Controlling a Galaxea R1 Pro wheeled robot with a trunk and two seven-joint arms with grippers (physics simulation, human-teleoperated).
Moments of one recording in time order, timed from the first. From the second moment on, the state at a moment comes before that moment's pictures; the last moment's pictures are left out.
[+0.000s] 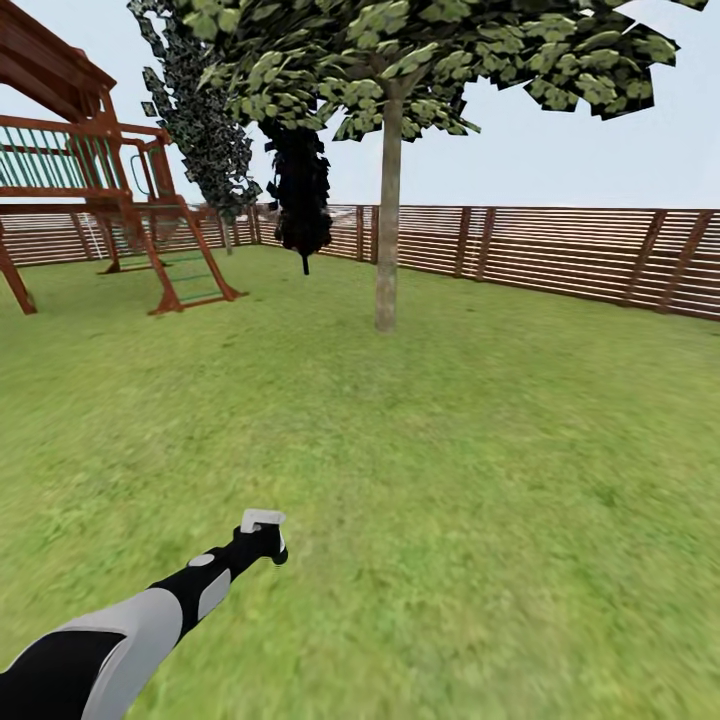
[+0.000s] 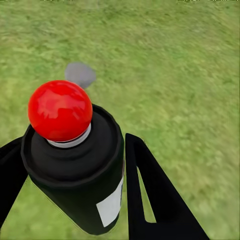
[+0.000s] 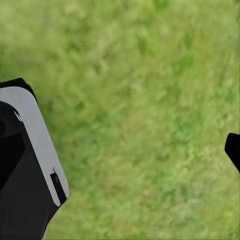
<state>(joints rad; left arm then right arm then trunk) -0.85 0.03 -0.05 -0.03 0.11 -0.24 -0.33 -0.16 -0.18 0.20 0.05 -0.42 -0.17 -0.10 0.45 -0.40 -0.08</state>
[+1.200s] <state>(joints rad) -0.85 0.03 -0.05 -0.03 0.11 -0.24 -0.33 -0.16 -0.18 0.20 0.05 -0.42 -0.17 -0.10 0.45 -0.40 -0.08</state>
